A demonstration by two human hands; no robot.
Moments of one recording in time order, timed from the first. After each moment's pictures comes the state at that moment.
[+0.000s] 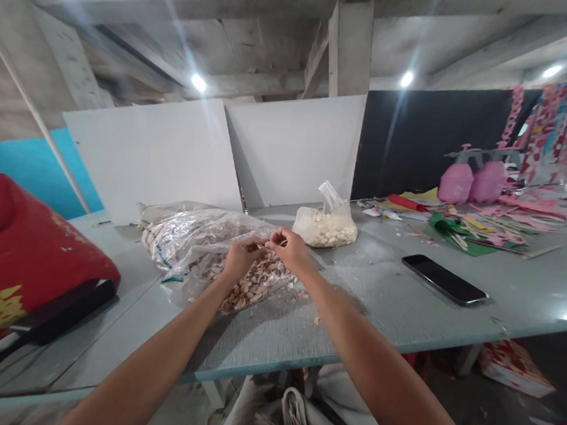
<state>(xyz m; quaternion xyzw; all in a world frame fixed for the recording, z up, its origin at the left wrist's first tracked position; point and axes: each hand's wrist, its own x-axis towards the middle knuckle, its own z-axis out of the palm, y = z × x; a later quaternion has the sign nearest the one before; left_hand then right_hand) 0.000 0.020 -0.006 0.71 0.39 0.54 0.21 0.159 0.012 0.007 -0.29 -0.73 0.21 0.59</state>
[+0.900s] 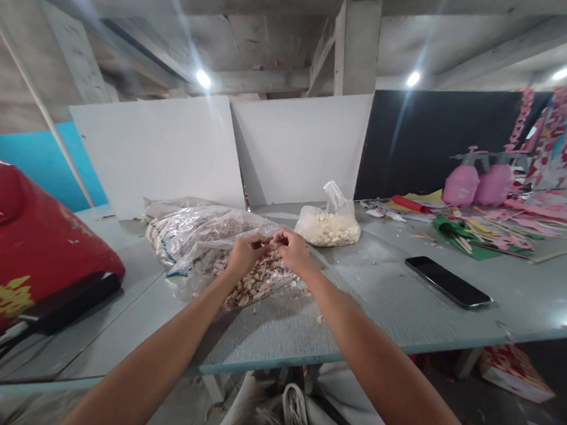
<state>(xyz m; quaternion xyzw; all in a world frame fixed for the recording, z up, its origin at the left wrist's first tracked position) 0.002 0.014 0.001 0.72 0.40 0.54 0.17 0.154 0.021 -0.001 -0.28 -0.73 0.27 0.56</state>
